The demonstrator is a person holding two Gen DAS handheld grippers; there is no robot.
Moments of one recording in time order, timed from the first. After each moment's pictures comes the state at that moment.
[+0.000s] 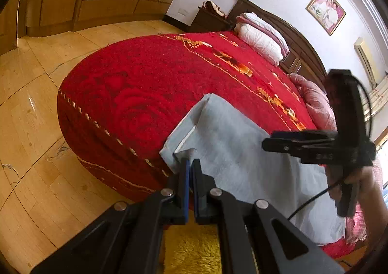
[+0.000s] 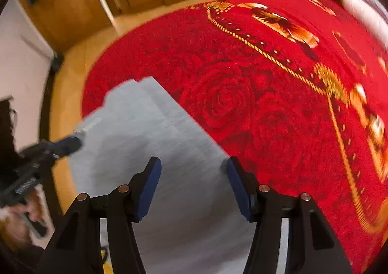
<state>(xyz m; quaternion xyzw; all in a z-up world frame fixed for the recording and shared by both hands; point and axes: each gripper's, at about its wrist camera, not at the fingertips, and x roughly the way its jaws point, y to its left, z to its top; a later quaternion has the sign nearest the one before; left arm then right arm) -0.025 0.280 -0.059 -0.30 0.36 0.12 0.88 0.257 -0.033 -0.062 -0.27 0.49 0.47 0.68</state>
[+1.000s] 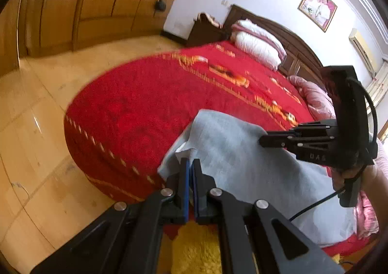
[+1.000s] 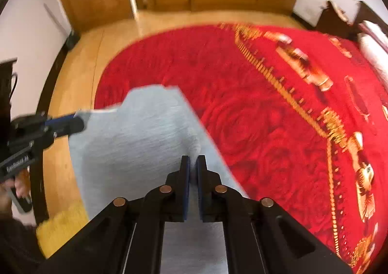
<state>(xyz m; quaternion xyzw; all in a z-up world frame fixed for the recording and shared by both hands) -0.026 0.265 -0.035 -0.24 0.32 0.14 0.90 0.236 -0.030 -0.039 -0.30 0.41 0.53 0.68</state>
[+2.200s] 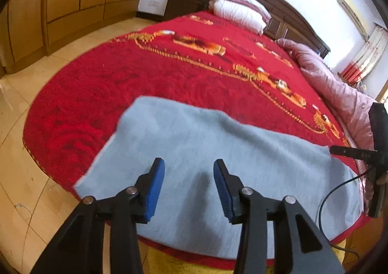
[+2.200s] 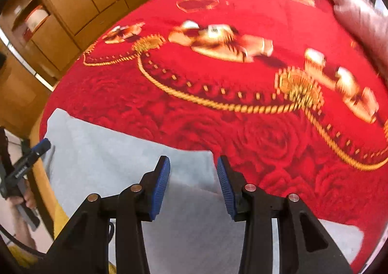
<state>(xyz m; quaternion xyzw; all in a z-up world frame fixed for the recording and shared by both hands) 0.061 0.225 -0.050 -0.19 0.42 0.08 0.88 0.335 -0.286 -0.048 -0.07 0.55 0.29 0.78</state>
